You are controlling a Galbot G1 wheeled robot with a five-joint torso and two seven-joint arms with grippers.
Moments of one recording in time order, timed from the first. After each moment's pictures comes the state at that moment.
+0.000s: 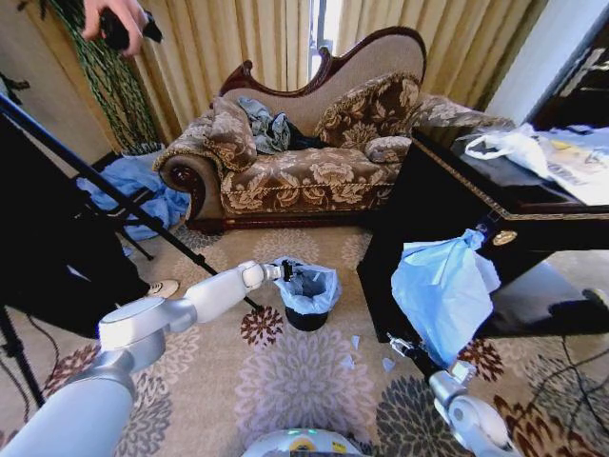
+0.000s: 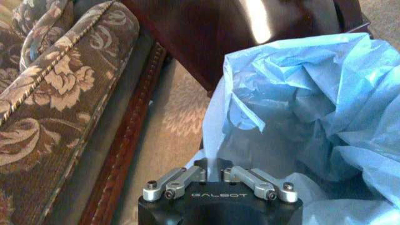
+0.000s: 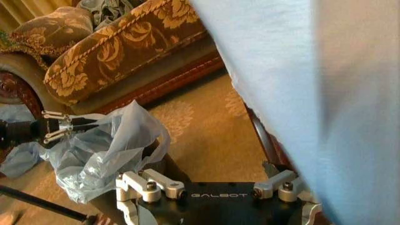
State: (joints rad) left arm 0.07 -1.16 0.87 -0.81 -0.15 -0.25 0.27; right arm -1.49 1.09 0.61 1.64 0.86 -0.11 -0.28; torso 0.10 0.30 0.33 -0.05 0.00
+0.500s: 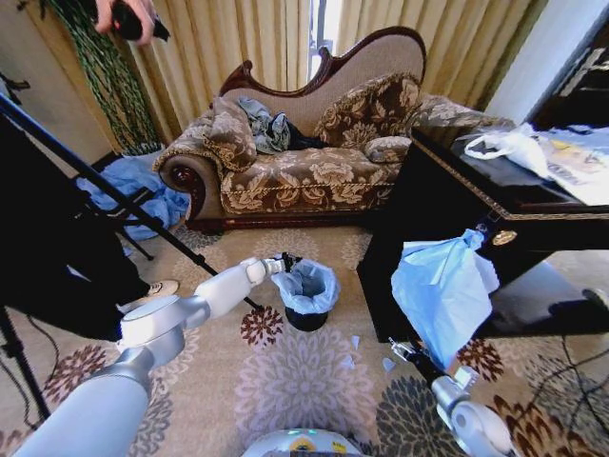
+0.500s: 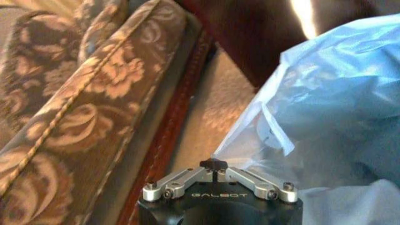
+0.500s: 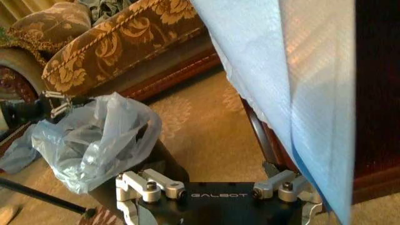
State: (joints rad) left arm 0.06 -1.25 0.76 -0.62 -0.14 -0.32 0.19; right arm -1.53 1.09 0.62 1.65 0.86 -0.10 -0.29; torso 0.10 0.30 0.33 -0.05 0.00
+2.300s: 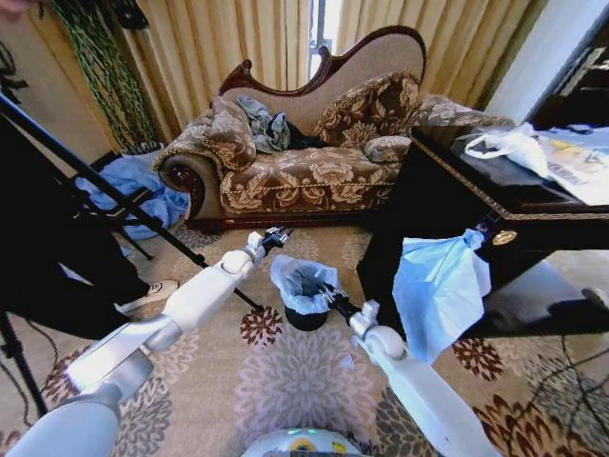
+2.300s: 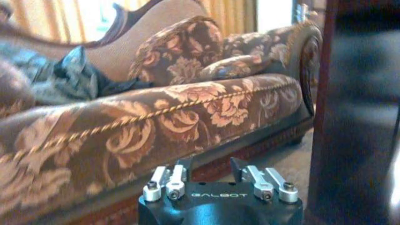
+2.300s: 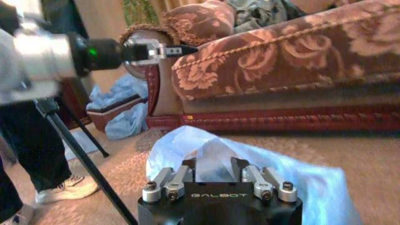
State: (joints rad) left arm 0.30 -0.99 0.30 -1.23 -0.77 0.04 0.14; right arm -0.81 1.15 -0.07 1.47 0.64 -0.06 -0.14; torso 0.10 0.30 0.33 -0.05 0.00
